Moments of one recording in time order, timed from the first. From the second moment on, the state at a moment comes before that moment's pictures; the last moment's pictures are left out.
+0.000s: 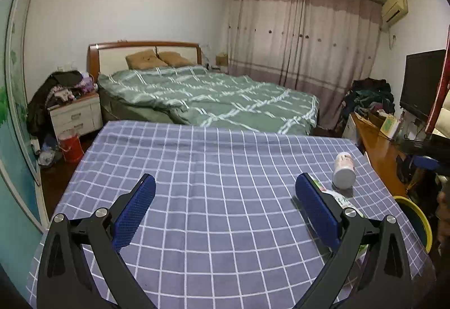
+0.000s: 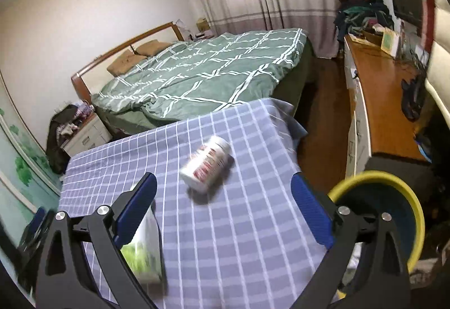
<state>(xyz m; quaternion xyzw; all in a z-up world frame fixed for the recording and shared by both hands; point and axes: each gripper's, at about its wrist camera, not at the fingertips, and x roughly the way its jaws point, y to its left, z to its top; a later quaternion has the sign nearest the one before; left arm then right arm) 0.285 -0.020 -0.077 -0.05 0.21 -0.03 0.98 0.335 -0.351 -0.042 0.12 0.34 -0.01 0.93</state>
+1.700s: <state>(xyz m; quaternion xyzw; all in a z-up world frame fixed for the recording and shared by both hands) 0.294 -0.021 -0.094 -0.06 0.24 -0.03 0.97 0.278 -0.371 -0.062 0.13 0.37 -0.02 0.92</state>
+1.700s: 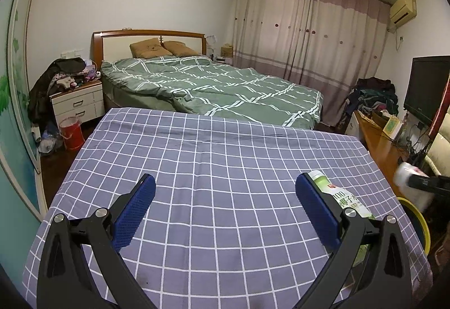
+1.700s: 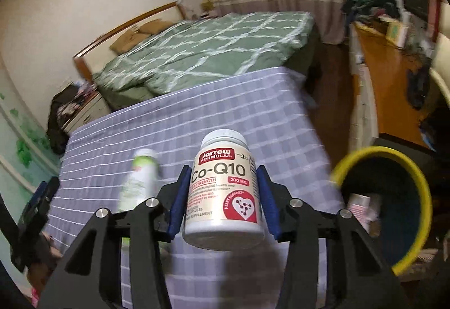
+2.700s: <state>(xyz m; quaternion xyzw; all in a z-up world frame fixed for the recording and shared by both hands) 0.269 -0.077 -0.085 -0.01 0.25 -0.09 0.97 0.300 -0.408 -0.080 0.16 0.32 -0.07 0.93</state>
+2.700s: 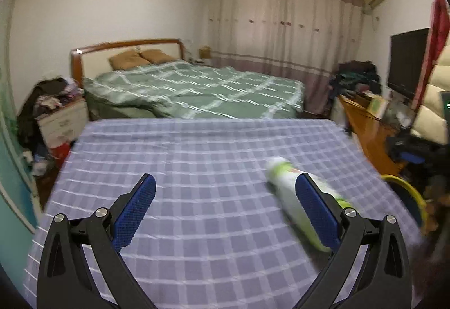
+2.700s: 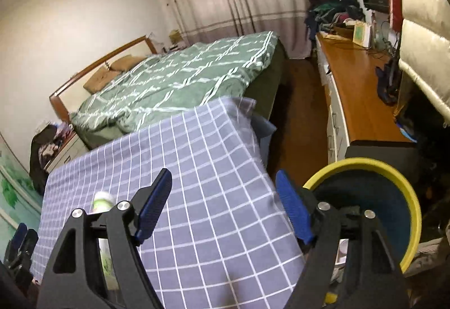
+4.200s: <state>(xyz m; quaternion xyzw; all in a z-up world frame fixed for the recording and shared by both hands) 0.301 -0.145 -0.045 0.05 0.32 -0.09 0.94 0.294 -0.411 -0.083 0.20 0.33 -0.01 0.92</state>
